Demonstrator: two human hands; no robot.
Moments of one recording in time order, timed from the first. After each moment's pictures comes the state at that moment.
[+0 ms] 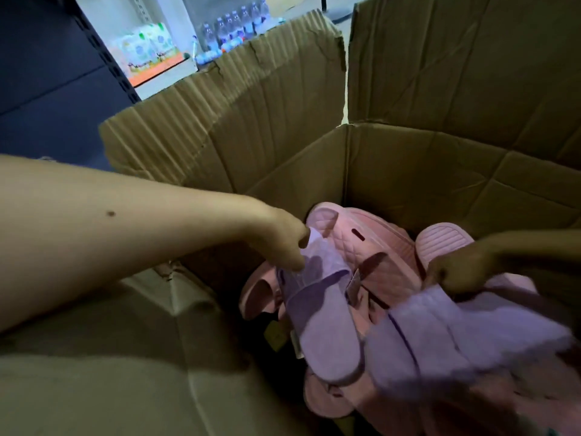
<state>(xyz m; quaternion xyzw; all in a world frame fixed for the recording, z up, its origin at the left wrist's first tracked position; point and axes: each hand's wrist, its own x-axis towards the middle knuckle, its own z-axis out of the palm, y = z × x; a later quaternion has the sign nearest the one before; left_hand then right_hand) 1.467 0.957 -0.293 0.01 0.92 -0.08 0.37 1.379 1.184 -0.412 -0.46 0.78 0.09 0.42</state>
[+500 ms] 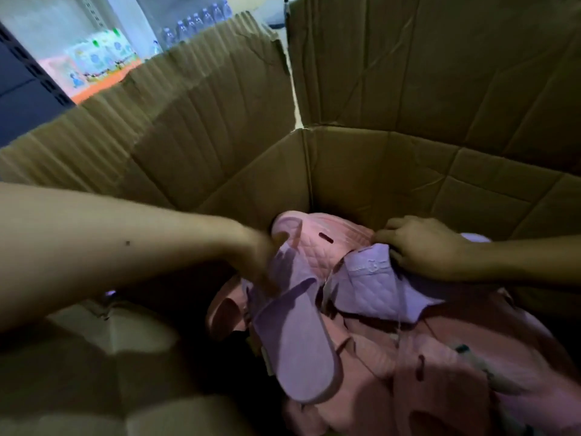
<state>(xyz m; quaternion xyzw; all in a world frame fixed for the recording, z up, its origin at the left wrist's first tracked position) 1.434 0.964 -0.327 0.01 0.90 -0.10 0.43 1.370 1.183 -0.407 -0.37 0.92 0.01 0.11</state>
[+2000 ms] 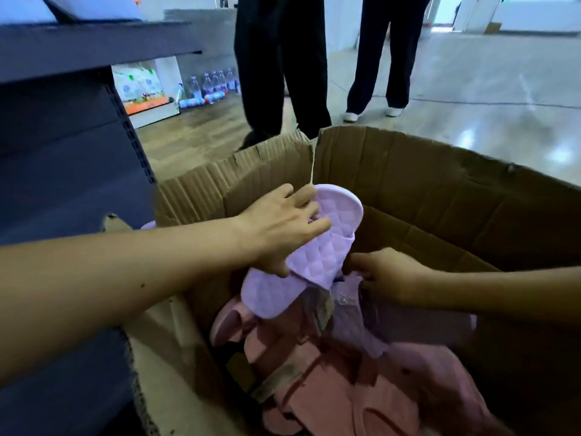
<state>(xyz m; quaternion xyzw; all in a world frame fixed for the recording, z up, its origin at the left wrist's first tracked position) 1.492 0.974 -0.217 0.29 0.90 -0.31 -0.13 1.454 1.163 -0.267 -0.31 0.94 -0.06 0.15</state>
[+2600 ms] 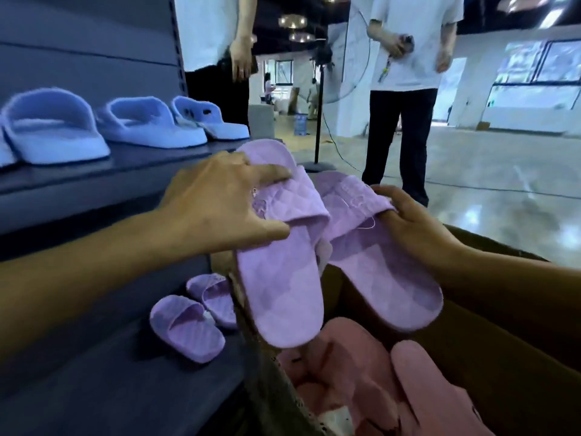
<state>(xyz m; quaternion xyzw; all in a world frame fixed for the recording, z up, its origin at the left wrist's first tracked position) 1.617 0.880 -0.082 -0.01 0.96 -0.03 -0.28 1.491 1.093 -0.128 -0.29 0.84 -0.45 -0.08</state>
